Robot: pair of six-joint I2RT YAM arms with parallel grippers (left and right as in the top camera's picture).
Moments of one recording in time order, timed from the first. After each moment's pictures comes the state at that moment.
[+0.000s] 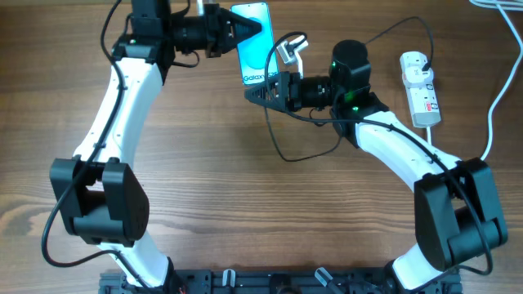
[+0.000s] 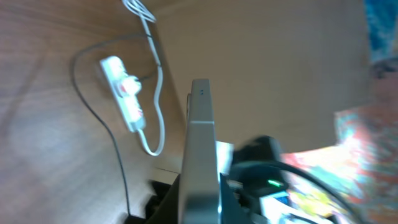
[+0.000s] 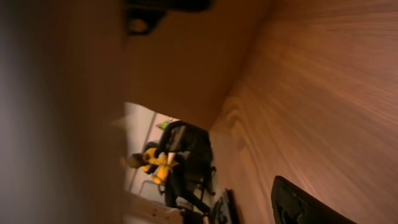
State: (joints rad) left arm -0.11 1.89 1.64 -0.26 1.27 -0.76; right arm 0.37 1.77 1.08 0.47 -1.20 0.97
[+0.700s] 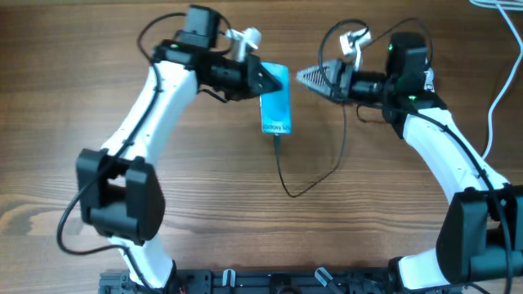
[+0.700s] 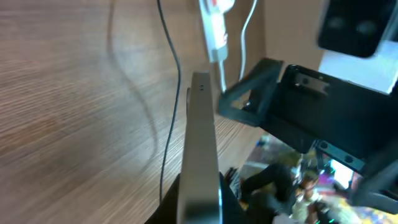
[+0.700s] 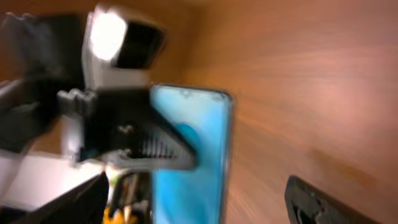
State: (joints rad) left arm -0.28 1.92 1.63 -0.83 0.92 -0.33; right arm 0.10 1.66 1.09 -0.06 -1.09 0.59
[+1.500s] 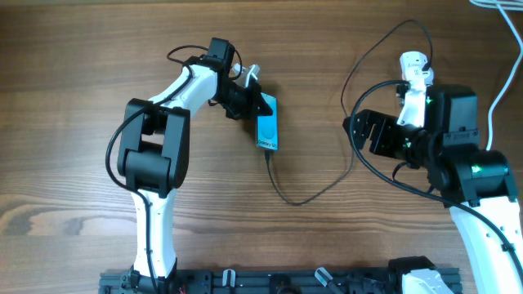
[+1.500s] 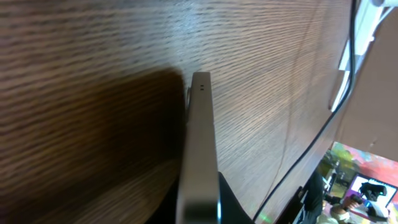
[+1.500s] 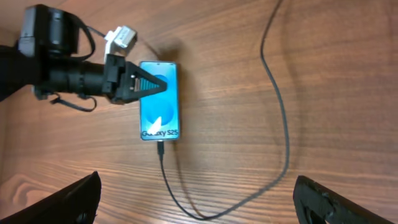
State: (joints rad) left arm -0.27 2.30 1.63 -0.75 0.76 -0.26; right arm 0.10 1.09 1.09 -0.91 -0.33 0.39
